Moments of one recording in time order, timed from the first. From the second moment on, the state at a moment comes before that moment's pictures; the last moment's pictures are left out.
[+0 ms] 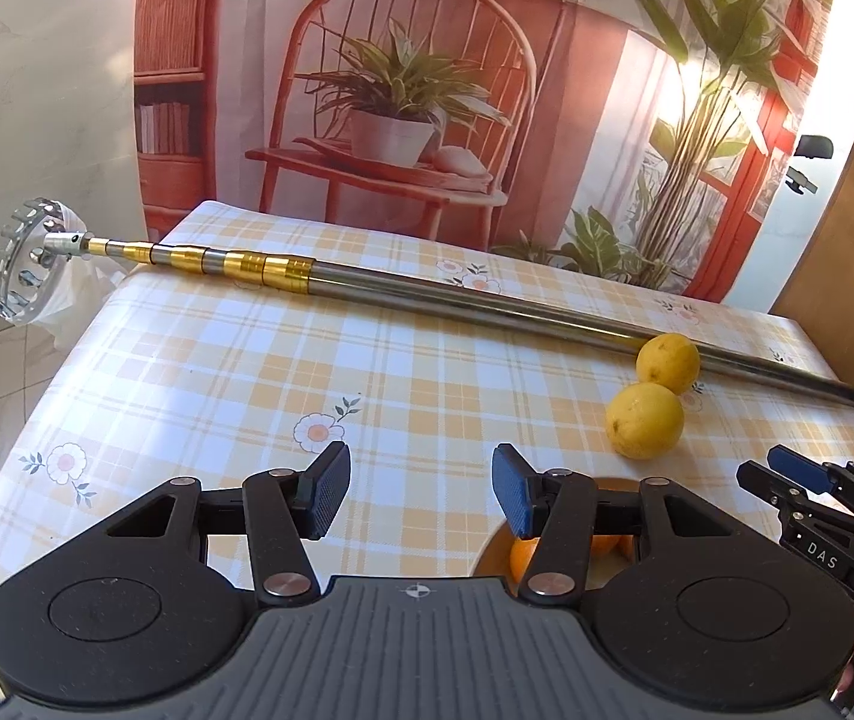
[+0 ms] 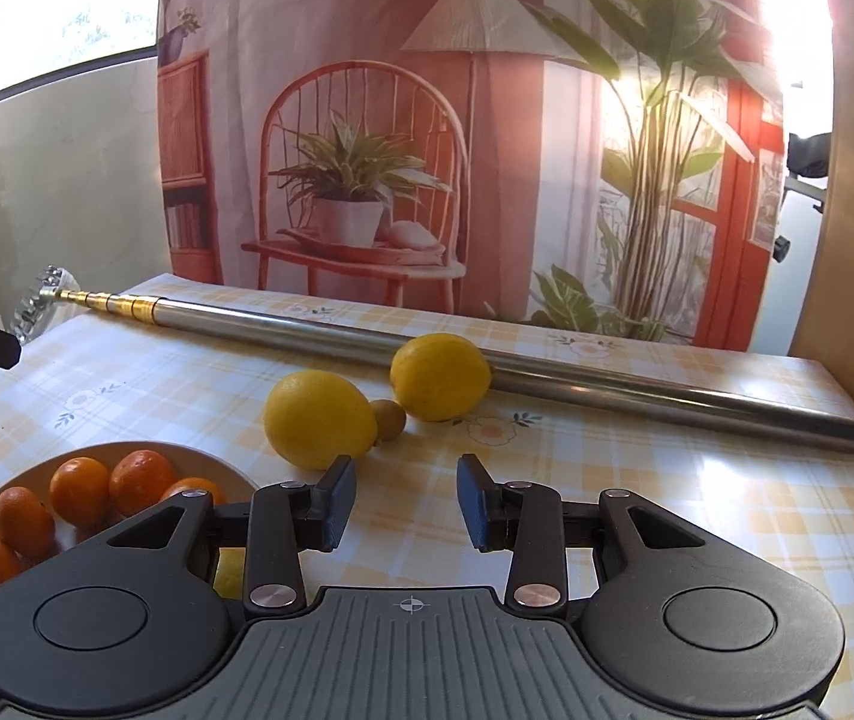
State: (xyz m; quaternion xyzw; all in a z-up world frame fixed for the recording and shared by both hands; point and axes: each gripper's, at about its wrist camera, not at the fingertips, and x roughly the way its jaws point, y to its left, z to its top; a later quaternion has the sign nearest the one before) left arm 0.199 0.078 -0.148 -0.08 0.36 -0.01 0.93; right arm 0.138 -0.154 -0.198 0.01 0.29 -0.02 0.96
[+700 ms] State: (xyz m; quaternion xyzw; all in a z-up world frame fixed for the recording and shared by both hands) left arm 0.239 0.014 -0.147 -0.04 0.38 -0.09 0.92; right arm 0.135 -0.189 -0.222 0.08 0.28 -0.05 0.96
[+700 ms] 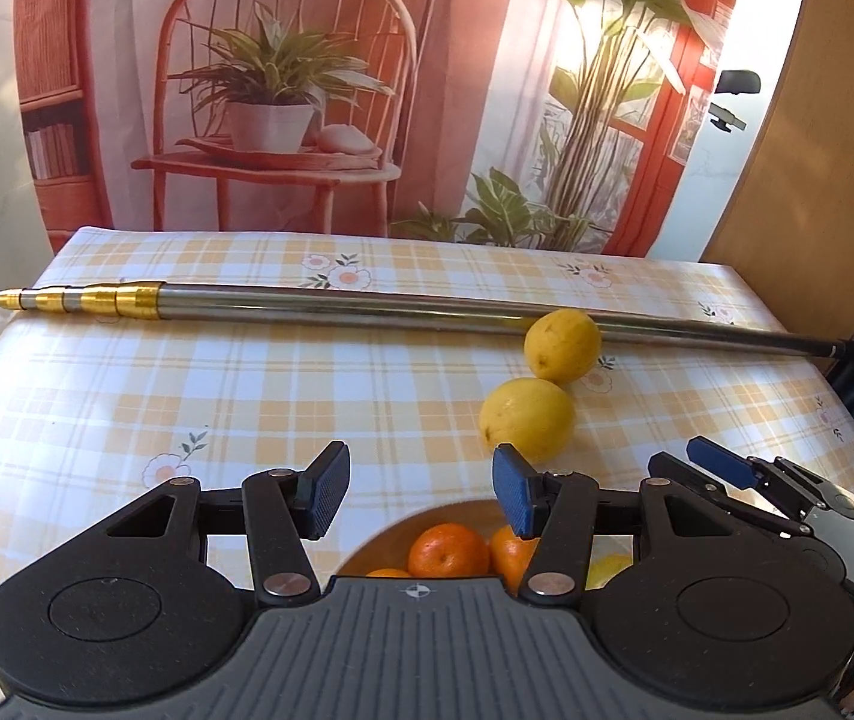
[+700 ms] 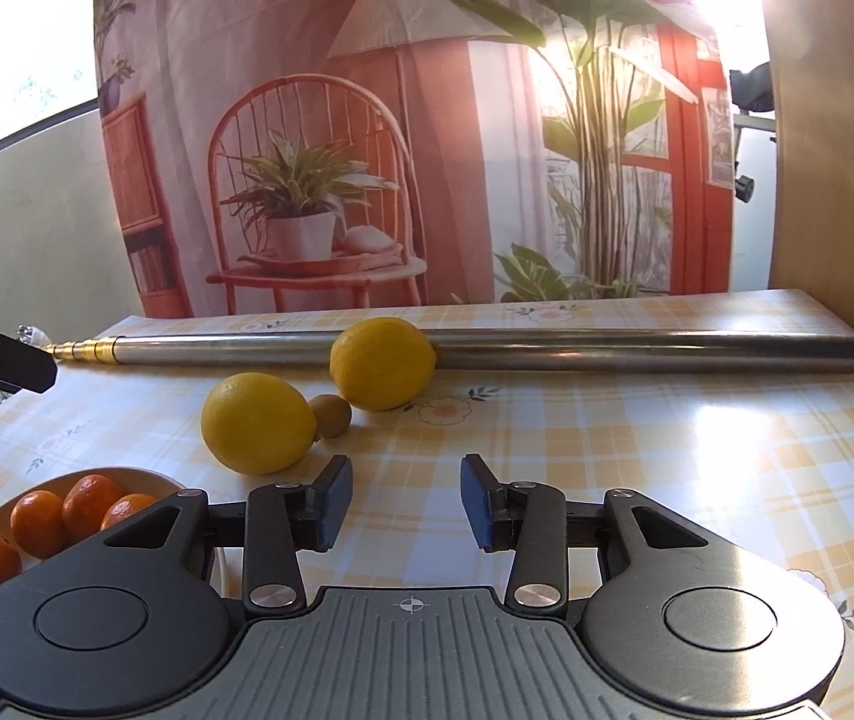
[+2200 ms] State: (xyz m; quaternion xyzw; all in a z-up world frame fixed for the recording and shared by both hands) left arm 0.223 0.099 -0.156 -0.11 0.34 0.00 0.93; right arm 0.215 -0.134 -0.201 0.03 0.36 0.04 0.93
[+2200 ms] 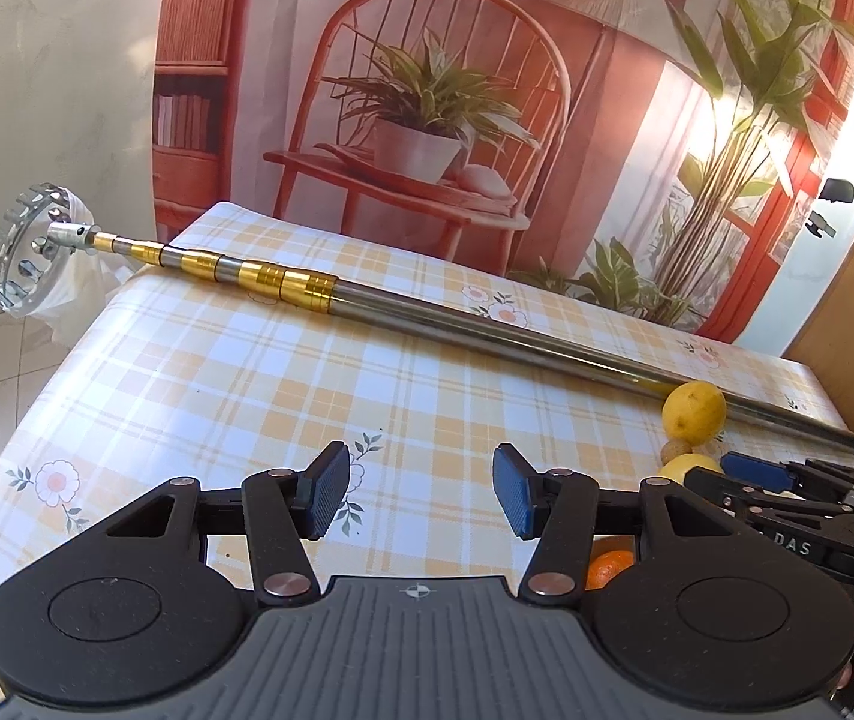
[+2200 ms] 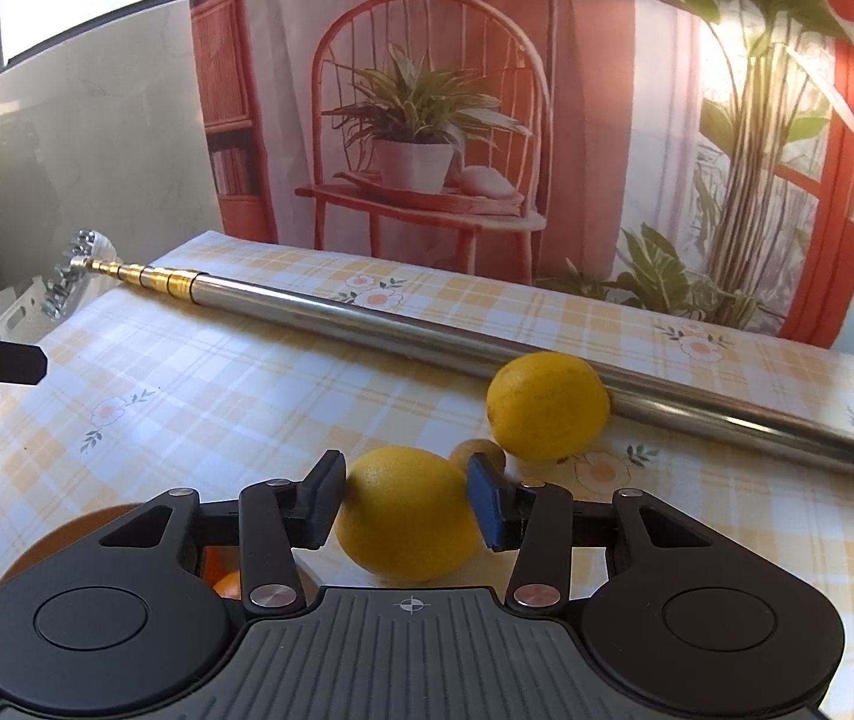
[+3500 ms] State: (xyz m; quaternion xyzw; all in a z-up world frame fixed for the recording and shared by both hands) left arm 0.219 0.064 -0.166 -0.07 0.39 -0.05 0.92; right arm 0.173 -0.177 -0.220 0.09 0.37 0.01 0.92
